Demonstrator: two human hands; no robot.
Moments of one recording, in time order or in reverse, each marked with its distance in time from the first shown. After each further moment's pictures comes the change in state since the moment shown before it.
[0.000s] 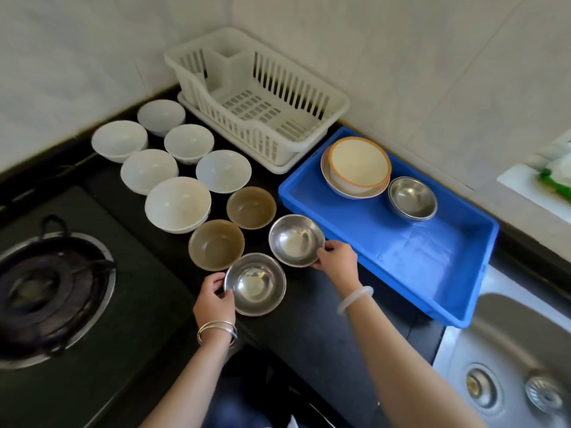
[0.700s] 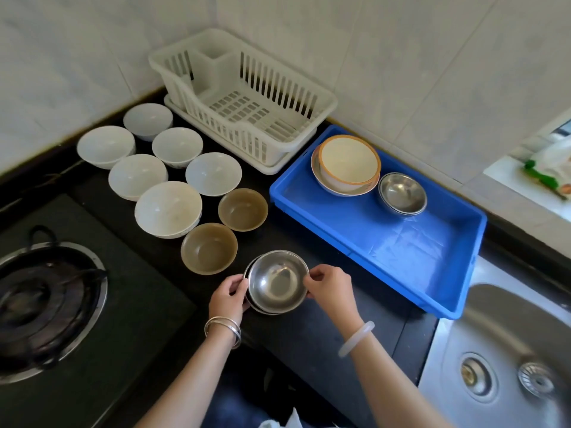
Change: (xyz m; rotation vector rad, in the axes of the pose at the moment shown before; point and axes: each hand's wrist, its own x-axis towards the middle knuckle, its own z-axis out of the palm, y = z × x) left_hand 0.002 0.003 0.023 -0.277 -0.307 -0.161; right_hand -0.057 0.016 -0.007 -0.212 -0.072 -0.100
